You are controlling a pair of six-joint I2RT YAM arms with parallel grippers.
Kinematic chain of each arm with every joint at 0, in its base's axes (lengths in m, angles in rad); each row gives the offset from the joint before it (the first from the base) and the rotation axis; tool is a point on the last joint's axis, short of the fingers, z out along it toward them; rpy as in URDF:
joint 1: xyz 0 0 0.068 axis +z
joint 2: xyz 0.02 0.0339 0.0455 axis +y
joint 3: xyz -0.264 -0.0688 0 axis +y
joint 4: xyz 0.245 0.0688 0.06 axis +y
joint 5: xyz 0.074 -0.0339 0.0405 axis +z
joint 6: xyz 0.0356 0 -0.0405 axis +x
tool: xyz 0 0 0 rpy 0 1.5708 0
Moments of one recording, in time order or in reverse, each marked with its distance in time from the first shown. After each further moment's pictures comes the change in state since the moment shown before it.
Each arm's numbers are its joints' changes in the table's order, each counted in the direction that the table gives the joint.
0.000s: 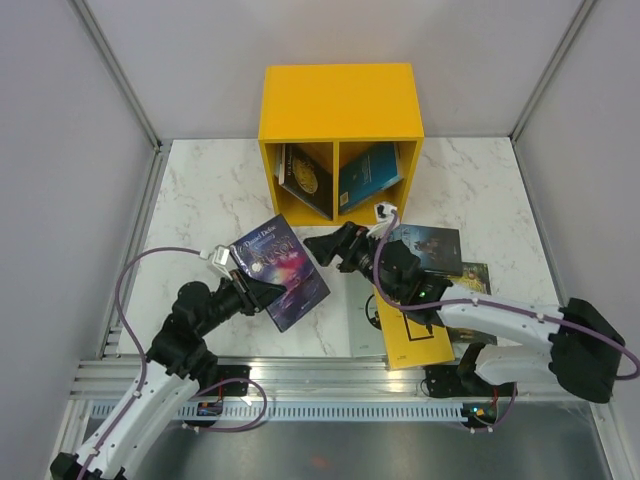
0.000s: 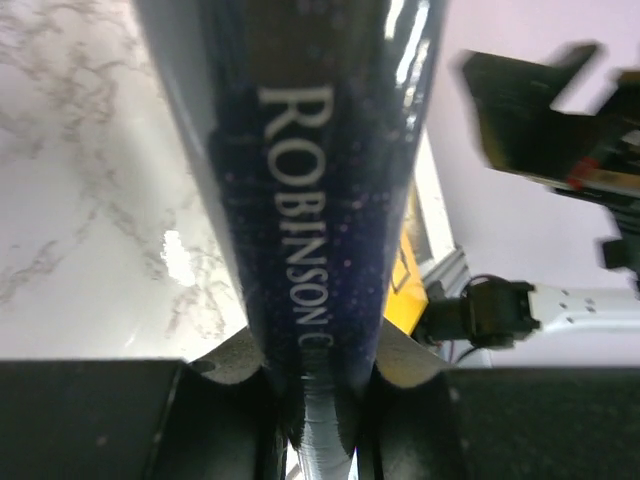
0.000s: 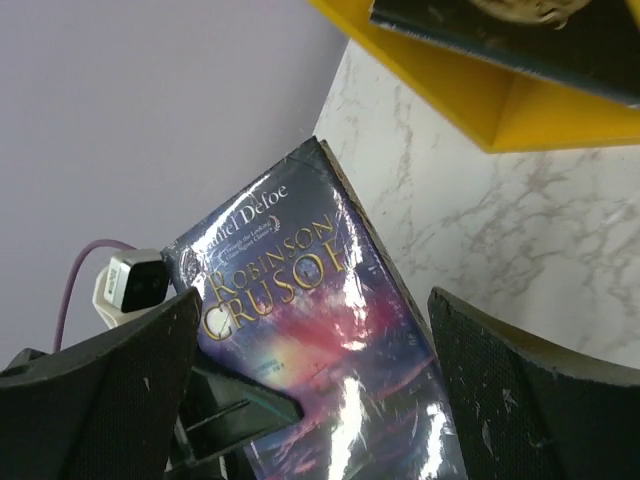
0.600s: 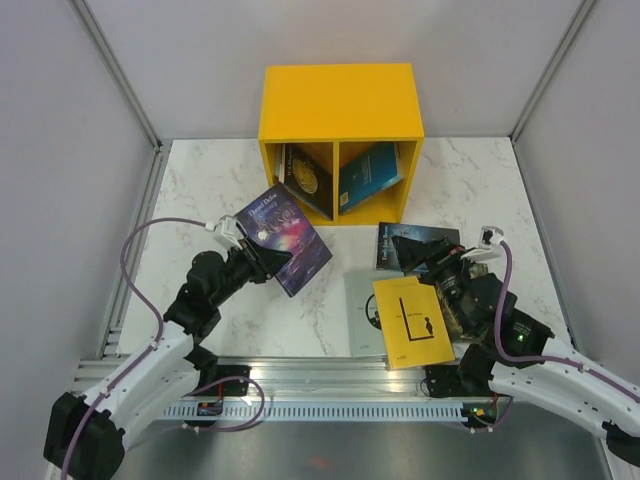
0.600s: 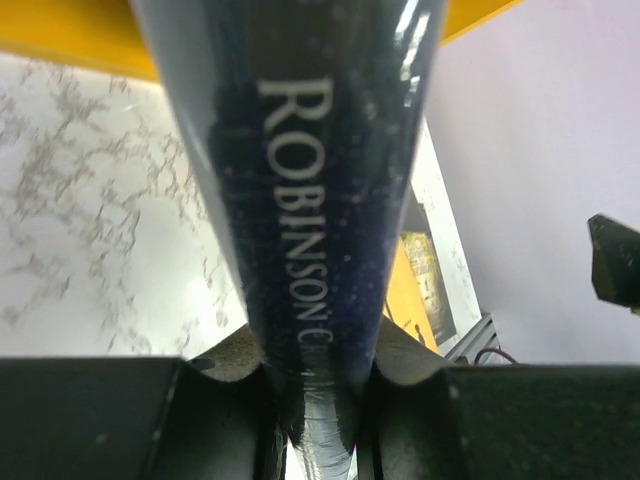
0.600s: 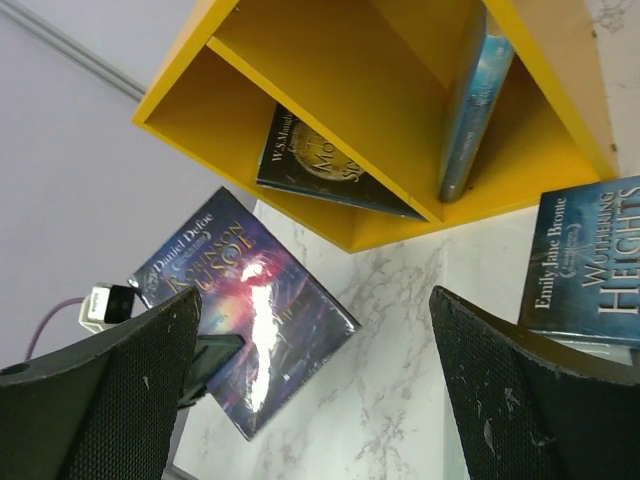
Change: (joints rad) left arm -0.001 0.410 -0.098 -0.327 0.132 0.060; right arm -0.003 -0.755 0.106 0.565 -0.395 -0.080
